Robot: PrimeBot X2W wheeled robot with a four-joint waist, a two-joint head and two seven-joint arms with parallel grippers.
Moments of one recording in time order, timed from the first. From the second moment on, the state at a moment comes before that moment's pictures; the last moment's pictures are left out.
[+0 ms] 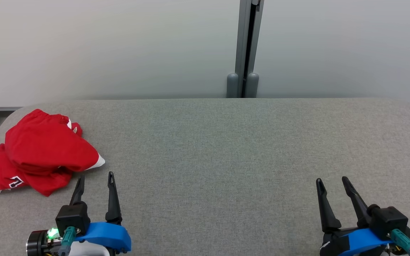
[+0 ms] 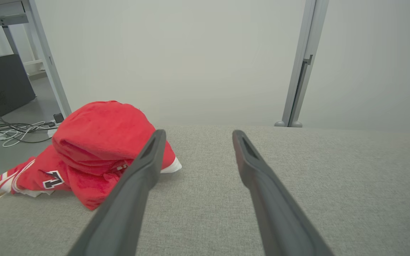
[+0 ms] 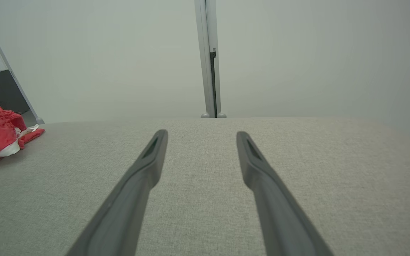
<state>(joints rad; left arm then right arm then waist) -0.08 0.09 -0.10 0.34 -0.13 0.07 -0.23 -0.04 -0.05 0.00 0.28 0.14 0.13 -0.26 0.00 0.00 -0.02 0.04</state>
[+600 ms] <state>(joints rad) -0.08 0.09 -0.11 0.34 -0.16 0.08 -0.22 -0.04 -0.05 0.00 0.28 0.21 0.13 -0.26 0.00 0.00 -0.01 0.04</state>
